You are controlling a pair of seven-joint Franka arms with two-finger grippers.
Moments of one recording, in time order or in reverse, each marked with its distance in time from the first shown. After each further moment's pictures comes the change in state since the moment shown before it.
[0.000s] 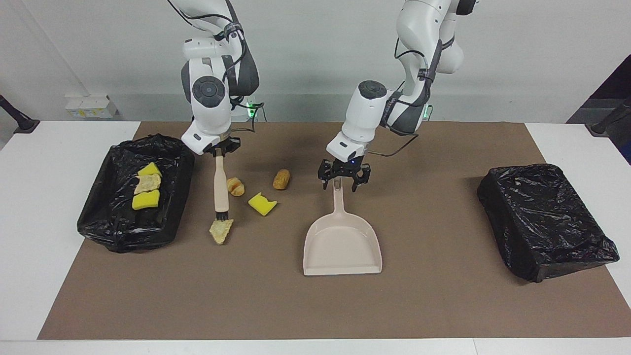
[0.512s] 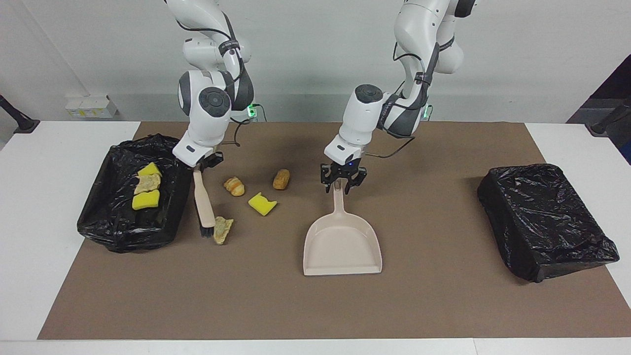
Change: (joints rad) left arm -0.007 0.018 0.002 0.000 0.001 -0.002 -0.008; right arm -0.057 0.076 -0.002 0.038 -0.263 0.135 -0.083
